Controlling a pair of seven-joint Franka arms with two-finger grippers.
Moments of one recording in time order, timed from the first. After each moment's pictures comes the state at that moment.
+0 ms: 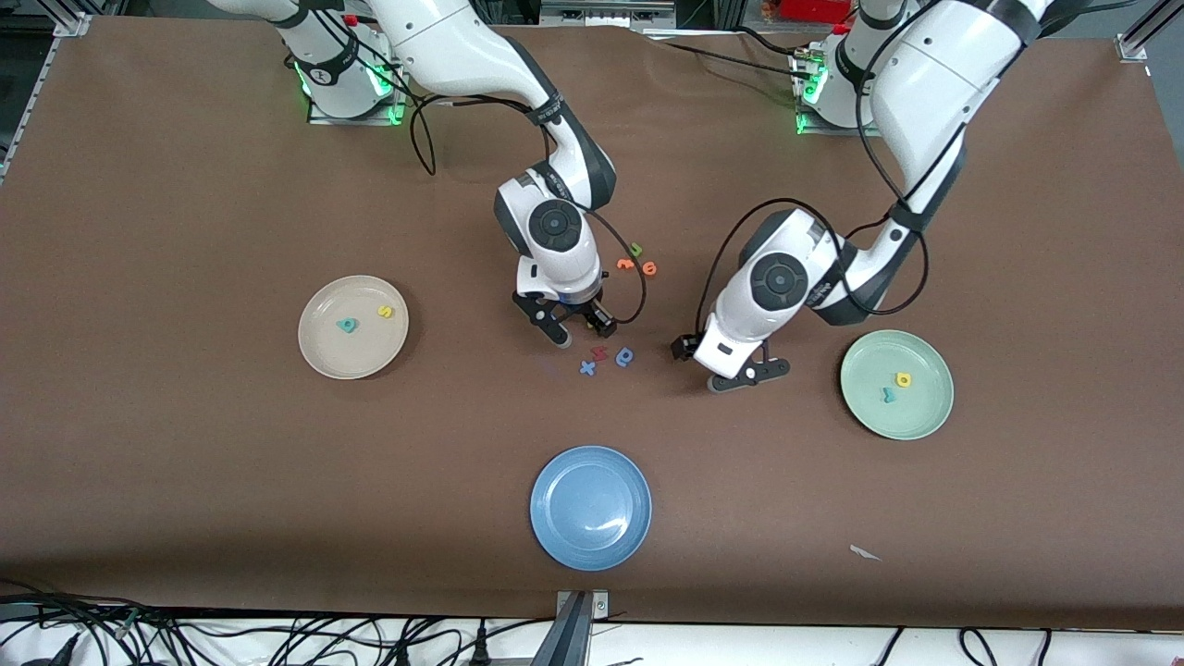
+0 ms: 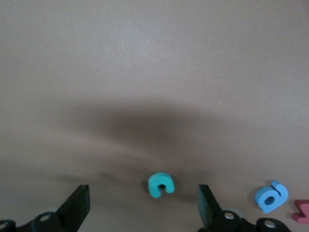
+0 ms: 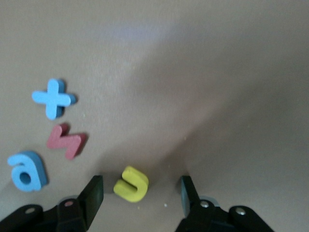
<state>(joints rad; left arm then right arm) -0.10 0.68 -0.44 -1.78 0.24 2.38 -0.95 0.97 0.83 -0.21 -1.54 0.32 2.43 1.39</state>
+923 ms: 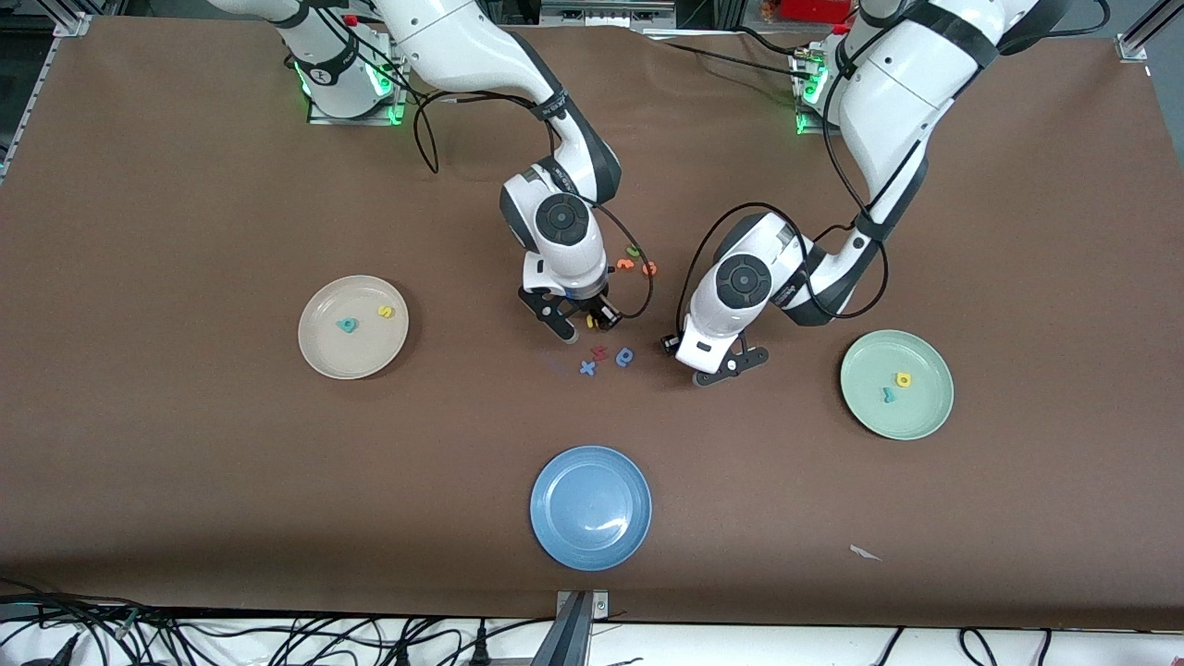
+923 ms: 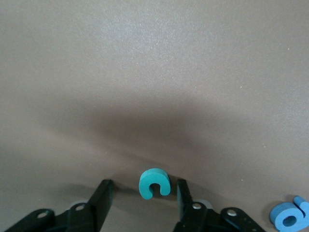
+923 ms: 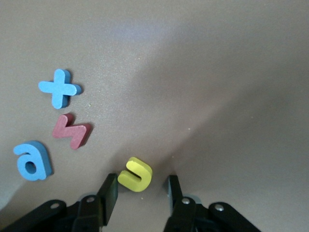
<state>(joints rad) -0.17 0.73 -0.39 -1.77 0.24 2.40 -1.08 0.98 0.83 -0.22 -1.54 0.32 2.43 1.40</state>
